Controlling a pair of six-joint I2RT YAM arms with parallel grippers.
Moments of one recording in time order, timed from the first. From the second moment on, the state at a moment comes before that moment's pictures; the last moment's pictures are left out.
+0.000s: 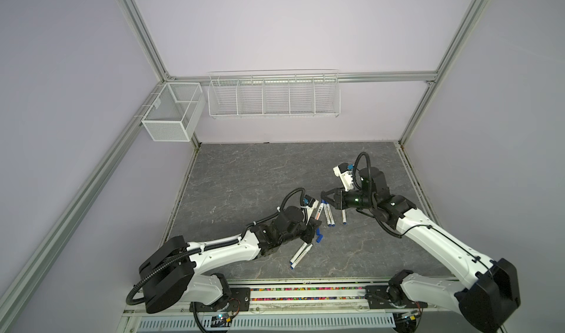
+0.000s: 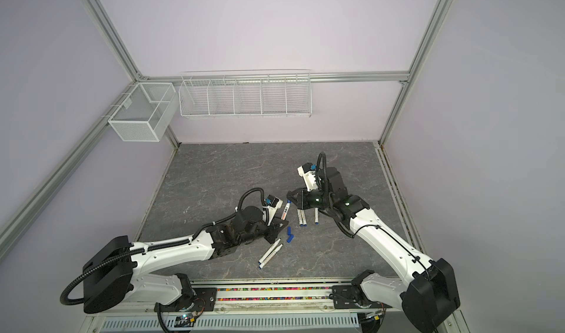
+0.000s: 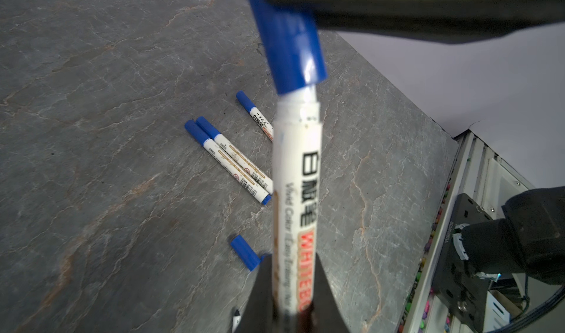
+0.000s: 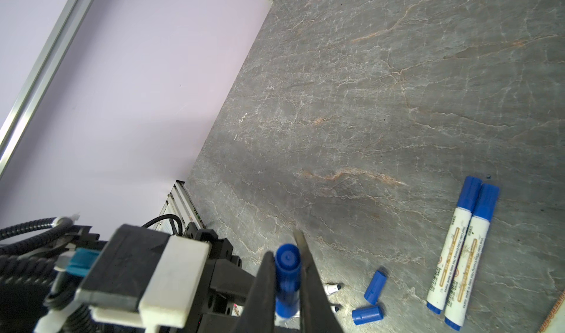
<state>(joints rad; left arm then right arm) -1.07 1.34 0.70 0.15 0.00 -0.37 0.53 1.19 0.94 -0.34 -0.52 0.46</state>
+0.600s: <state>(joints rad) -1.06 1.34 0.70 0.15 0.07 -0.36 0.49 1.18 0.95 -0.41 -0.67 0.40</state>
